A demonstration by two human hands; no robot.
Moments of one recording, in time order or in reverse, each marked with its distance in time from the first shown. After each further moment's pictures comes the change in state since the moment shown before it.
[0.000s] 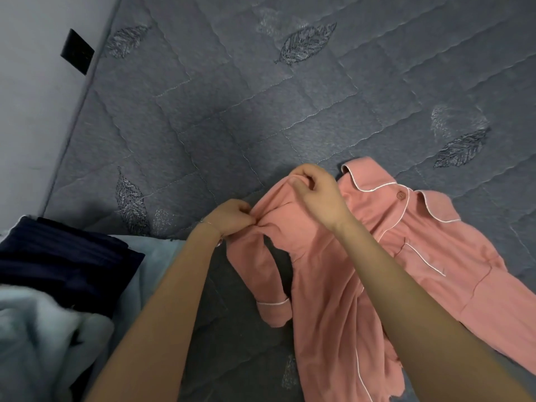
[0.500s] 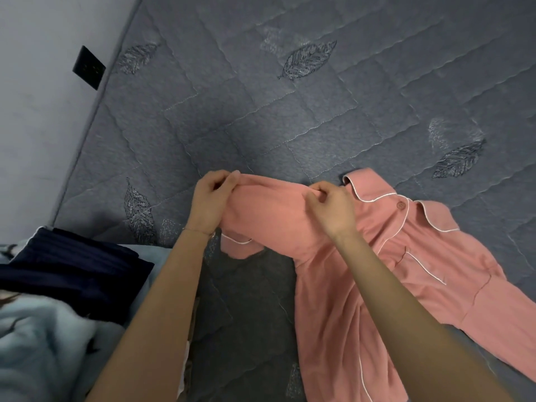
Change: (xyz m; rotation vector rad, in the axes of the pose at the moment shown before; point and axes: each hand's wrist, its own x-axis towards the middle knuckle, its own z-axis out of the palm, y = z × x) left_hand -0.016 0.001 -0.035 -0.491 0.585 0.453; right_hand -0.006 0.009 -0.003 -0.197 0.157 0.207
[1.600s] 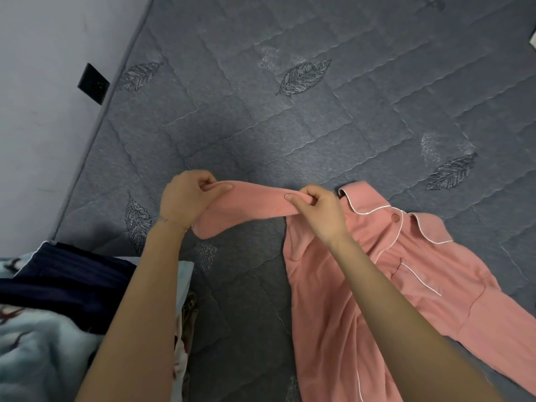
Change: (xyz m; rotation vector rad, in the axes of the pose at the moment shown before) left_hand 0.026 0.018 -0.038 0.543 -0.027 0.106; right_hand 0.008 -0.022 -0.004 0.187 -0.041 -0.047
